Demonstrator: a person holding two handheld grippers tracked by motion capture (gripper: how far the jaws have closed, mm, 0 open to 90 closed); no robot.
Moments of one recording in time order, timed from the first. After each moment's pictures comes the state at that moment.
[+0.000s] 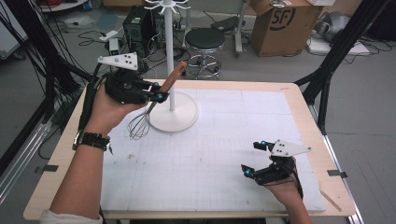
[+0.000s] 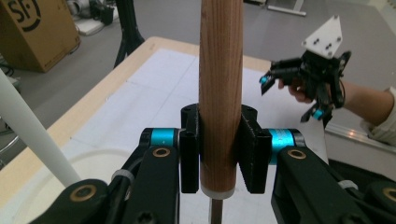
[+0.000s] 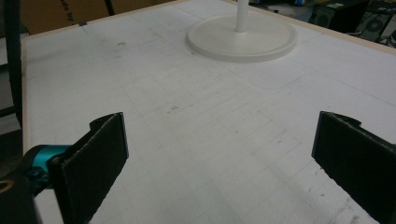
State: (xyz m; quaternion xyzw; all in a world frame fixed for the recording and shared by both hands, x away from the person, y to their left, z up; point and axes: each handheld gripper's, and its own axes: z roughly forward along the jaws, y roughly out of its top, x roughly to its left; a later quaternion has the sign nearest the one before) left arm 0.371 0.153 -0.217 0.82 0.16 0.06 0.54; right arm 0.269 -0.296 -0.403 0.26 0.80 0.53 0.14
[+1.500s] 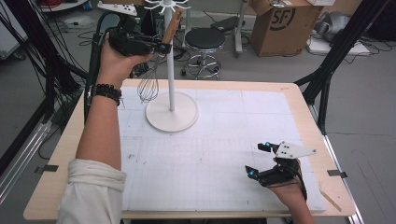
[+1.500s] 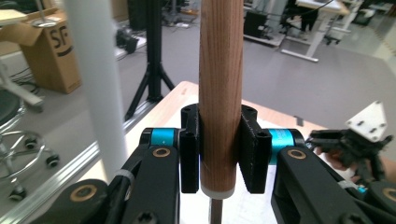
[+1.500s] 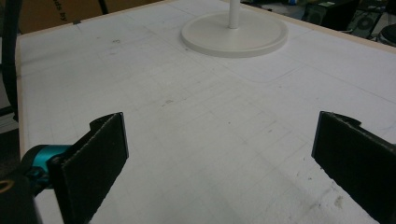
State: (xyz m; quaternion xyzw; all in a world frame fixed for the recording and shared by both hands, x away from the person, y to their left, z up) left arm 0.457 0.158 -0.169 0.78 0.21 0.07 0.58; right arm 0.264 -0.306 -0.404 0.27 0.79 0.53 0.14
